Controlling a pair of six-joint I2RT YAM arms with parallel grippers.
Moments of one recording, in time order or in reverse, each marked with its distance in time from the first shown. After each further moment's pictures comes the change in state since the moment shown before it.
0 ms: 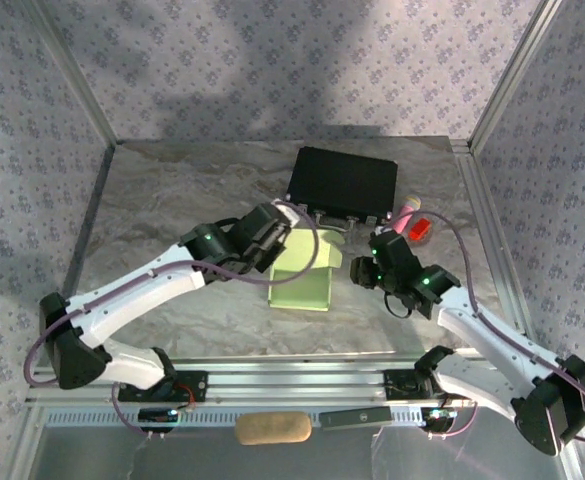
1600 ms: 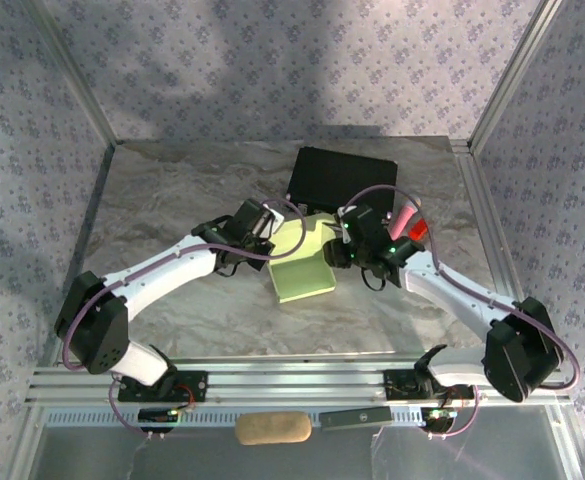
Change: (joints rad) left arm 0.091 0.138 -0.145 0.292 0.209 0.027; right arm 0.018 0.277 0.175 0.132 -0.067 -0.206
